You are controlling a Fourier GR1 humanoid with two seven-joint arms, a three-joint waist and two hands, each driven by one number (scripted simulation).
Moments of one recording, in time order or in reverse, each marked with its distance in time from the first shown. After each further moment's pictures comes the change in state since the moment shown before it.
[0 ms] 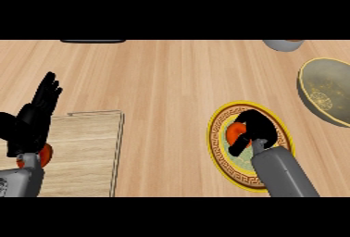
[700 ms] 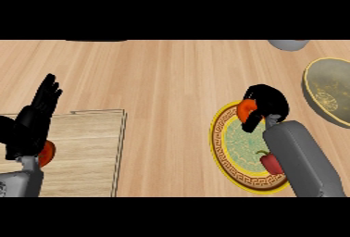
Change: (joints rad) left arm 0.018 -0.016 0.015 -0.026 -0.016 -0.028 0.006; right arm -0.191 -0.106 -0.042 0.169 0.094 -0.002 -0.258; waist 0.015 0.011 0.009
